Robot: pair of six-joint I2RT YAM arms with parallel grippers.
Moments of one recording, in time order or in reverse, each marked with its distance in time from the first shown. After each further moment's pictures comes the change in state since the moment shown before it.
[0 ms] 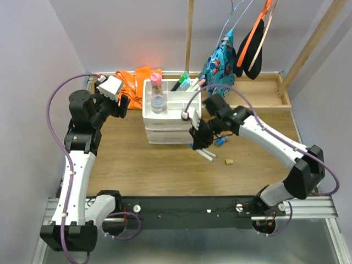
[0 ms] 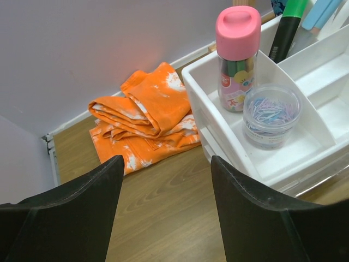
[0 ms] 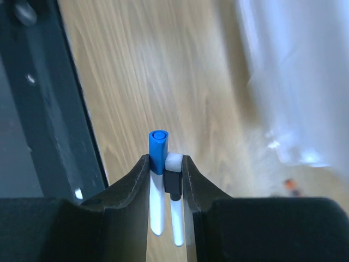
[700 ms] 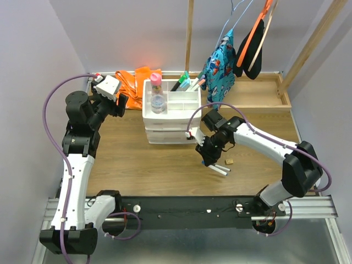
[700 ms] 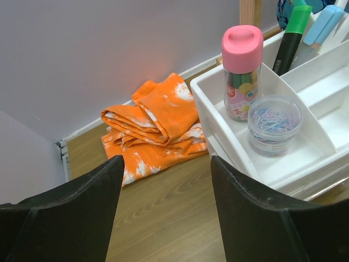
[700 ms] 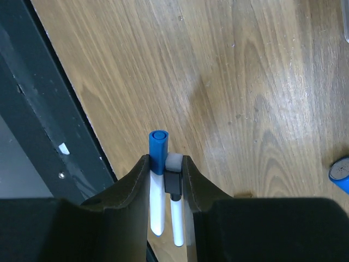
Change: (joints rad) left arm 0.000 -0.020 0.014 0.012 -0.019 0.000; right arm 0.000 0.015 -0.148 -0.079 0.097 -0.049
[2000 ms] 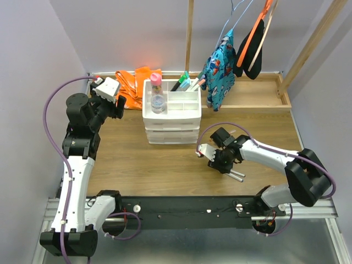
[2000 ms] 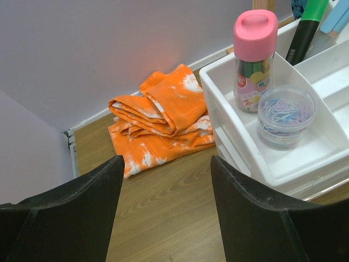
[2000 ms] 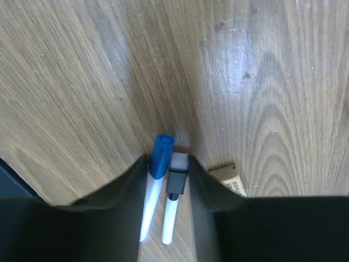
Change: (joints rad) left arm 0.000 -0.022 -0.020 -0.019 -0.047 0.015; right arm -0.024 -0.111 -0.381 0.229 0.285 -0.159
